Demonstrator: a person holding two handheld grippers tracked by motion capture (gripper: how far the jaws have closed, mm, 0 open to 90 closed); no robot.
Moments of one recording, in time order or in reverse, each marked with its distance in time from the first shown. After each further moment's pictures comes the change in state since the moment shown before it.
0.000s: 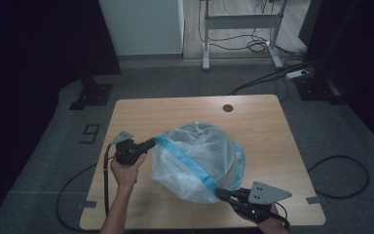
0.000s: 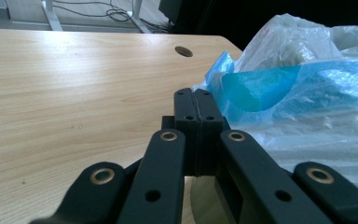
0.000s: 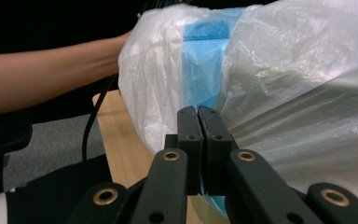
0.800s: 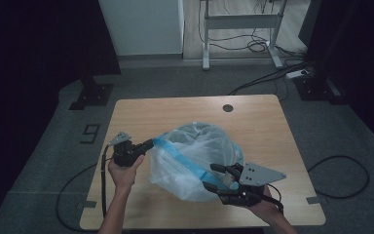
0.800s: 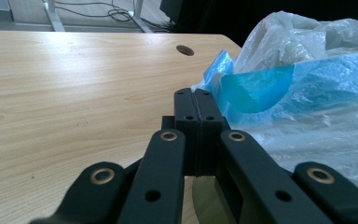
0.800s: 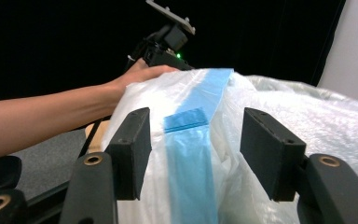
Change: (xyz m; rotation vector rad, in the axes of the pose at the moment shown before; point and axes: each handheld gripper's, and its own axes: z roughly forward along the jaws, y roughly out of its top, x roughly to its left) left arm 0.001 -0.001 -0.007 -0.003 0.005 0.003; right arm -0.006 0.067 0.020 -0.023 -0.015 -0.014
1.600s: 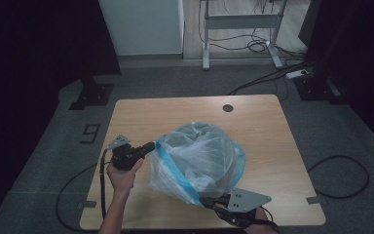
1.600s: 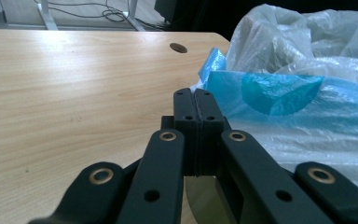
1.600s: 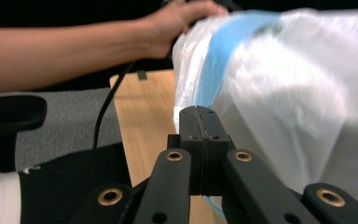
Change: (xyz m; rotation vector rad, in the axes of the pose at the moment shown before) left arm -0.005 -0.009 -0.009 0.000 -0.026 0.011; right arm 0.037 -0.047 0.008 0.121 0.072 -0.092
